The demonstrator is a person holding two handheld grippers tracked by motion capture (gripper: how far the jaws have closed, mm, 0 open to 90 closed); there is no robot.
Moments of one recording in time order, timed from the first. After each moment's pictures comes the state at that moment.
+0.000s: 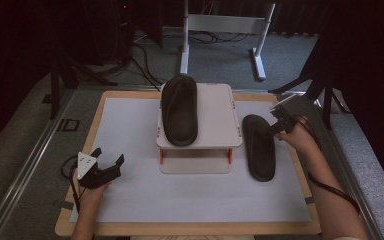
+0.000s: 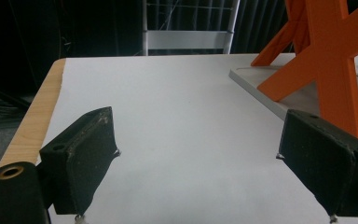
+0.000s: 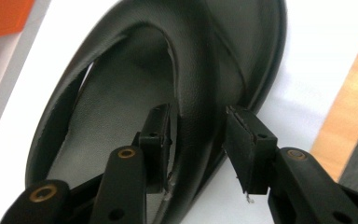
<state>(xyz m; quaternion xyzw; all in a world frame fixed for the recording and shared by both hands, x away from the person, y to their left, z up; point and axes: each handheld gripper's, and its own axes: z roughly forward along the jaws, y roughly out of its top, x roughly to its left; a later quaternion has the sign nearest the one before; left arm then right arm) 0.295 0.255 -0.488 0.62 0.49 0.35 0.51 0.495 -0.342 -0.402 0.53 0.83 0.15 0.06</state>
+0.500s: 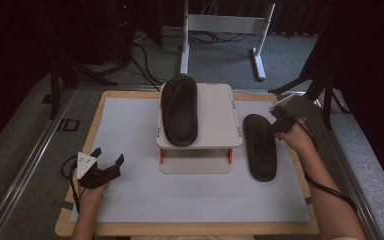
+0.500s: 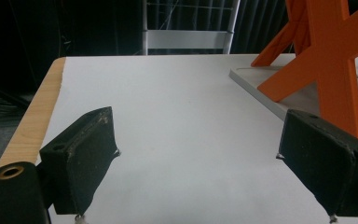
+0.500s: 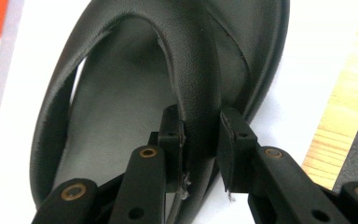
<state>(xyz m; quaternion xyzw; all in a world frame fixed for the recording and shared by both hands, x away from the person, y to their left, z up) 0.295 0.256 -0.488 0.62 0.49 0.34 0.51 0.496 -0.337 -0.401 0.57 0.81 0.12 0.05</state>
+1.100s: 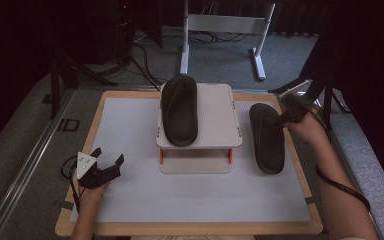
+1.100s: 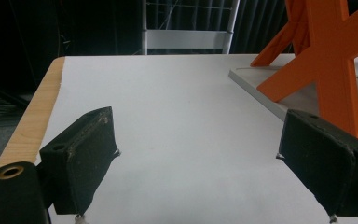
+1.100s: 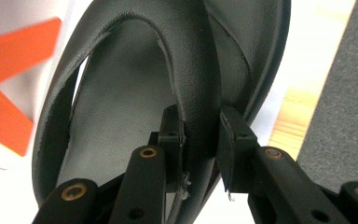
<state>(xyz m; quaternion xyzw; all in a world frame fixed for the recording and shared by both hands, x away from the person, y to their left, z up) 0.295 0.257 -0.488 0.62 0.49 0.34 0.51 0.489 -0.348 -0.343 0.58 0.80 0.14 0.06</state>
